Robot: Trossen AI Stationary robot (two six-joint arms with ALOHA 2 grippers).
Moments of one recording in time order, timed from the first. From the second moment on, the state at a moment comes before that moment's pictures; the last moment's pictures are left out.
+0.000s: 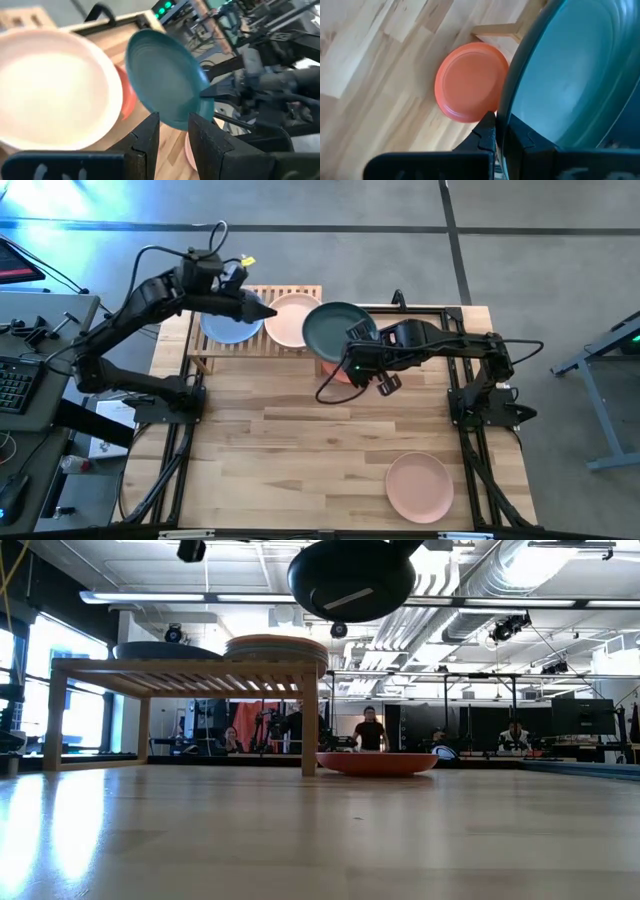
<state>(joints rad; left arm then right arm) 0.52 1.18 1.51 -0.84 0.30 -0.68 0.08 1.80 2.11 -1.57 0.41 -0.59</state>
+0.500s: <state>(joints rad) 0.52 1.29 1.51 -0.88 0.32 -0.76 0.08 1.80 2.11 -1.55 0.44 -0.86</state>
